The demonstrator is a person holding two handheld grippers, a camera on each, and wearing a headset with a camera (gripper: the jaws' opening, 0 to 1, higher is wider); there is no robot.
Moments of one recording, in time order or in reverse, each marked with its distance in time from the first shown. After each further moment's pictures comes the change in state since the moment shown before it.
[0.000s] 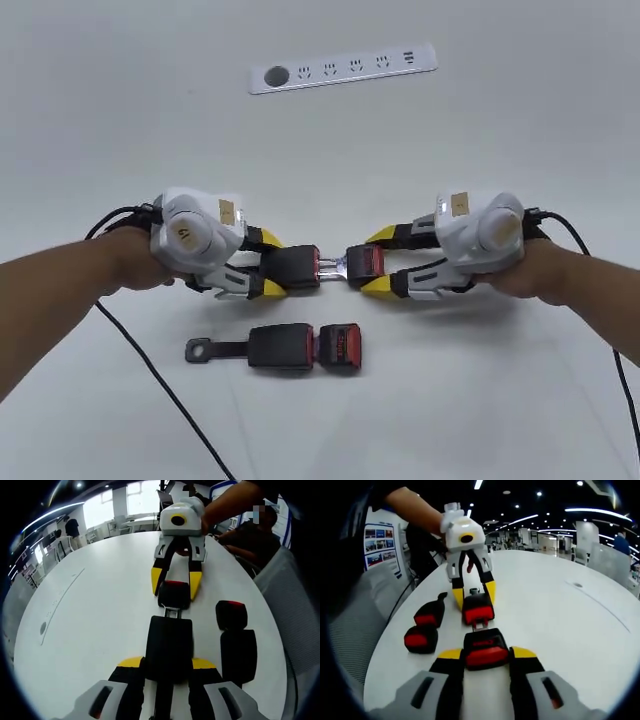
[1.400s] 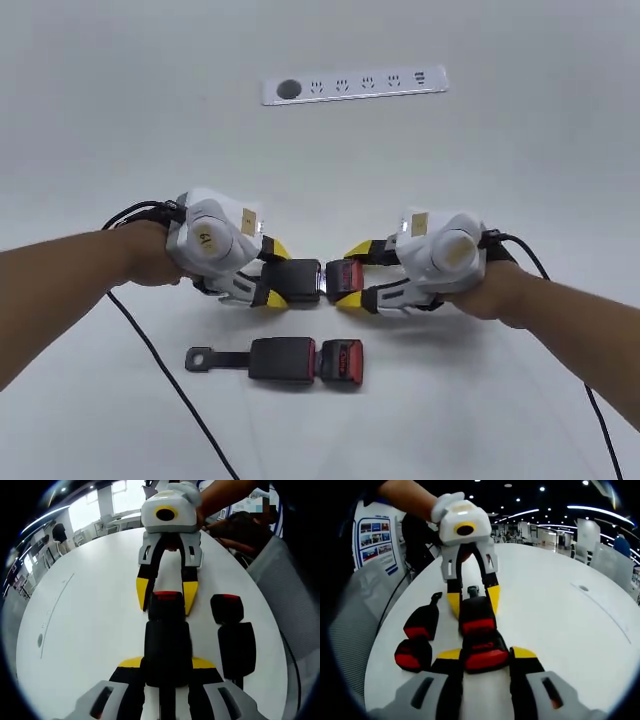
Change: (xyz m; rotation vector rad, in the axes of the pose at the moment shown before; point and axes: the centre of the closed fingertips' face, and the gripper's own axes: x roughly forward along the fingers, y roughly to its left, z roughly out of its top) left arm 0.004 0.000 -0.004 0.091 0.053 -0.054; right arm 0.019 0.009 0.005 -0.021 0.067 -0.034
